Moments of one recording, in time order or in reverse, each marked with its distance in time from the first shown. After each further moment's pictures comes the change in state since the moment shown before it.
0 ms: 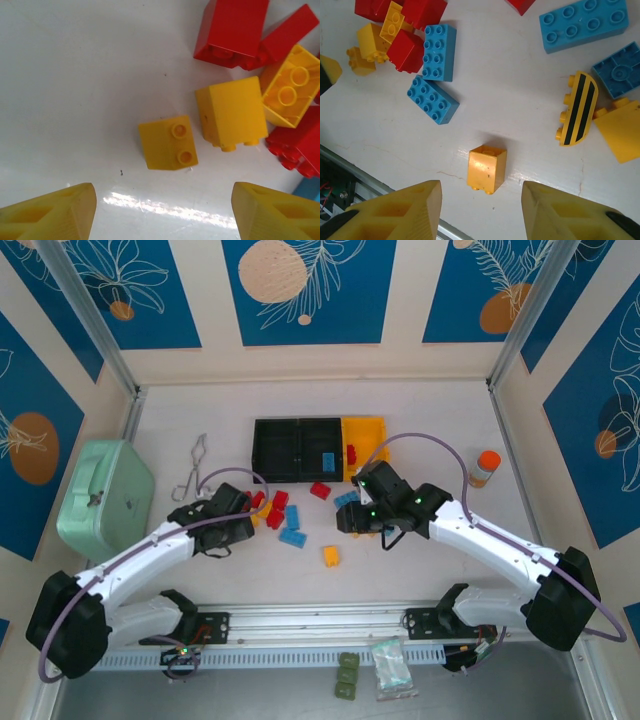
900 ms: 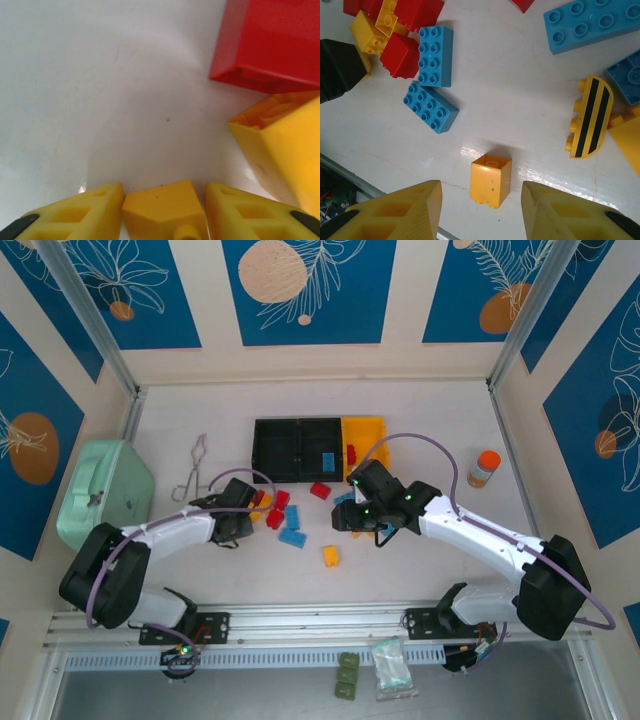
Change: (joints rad) left arm 0.069 0.279 -0.021 0.243 -0.004 0.090; right arm 0.001 0.073 0.000 0.051 -0.015 0.029
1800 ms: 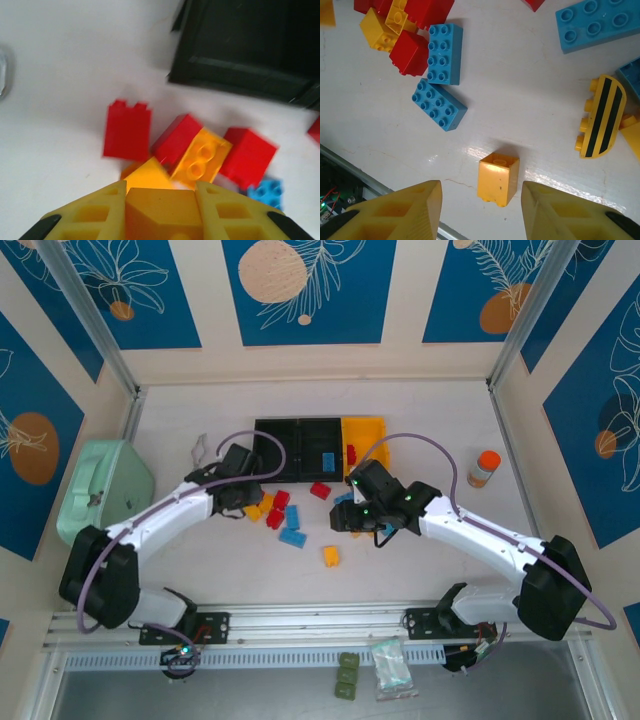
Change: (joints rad) left arm 0.003 0.024 0.330 -0.127 0.073 0.091; right arm 0.013 -0.008 0.002 0.009 -0.014 0.000
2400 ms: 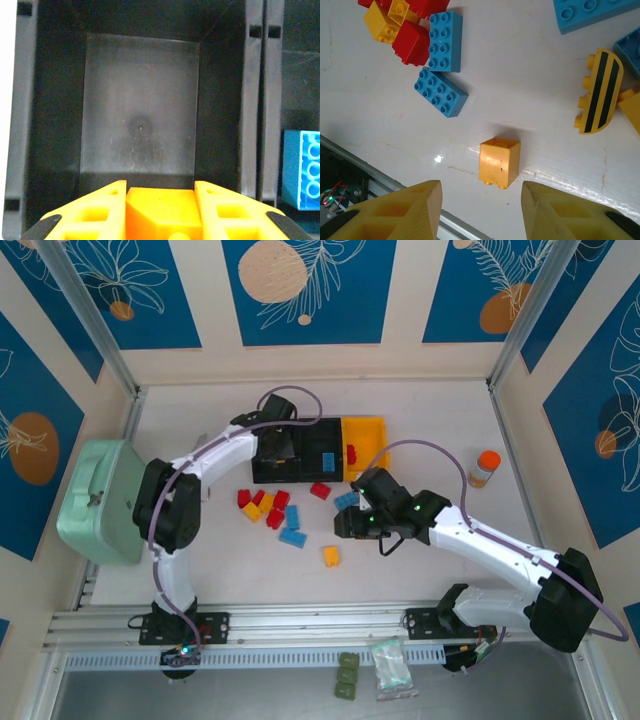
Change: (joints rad) left arm 0.007 0.542 0.618 -0.094 0.015 0.124; right arm 0.022 -0.087 -0.056 -0.014 0.011 0.052
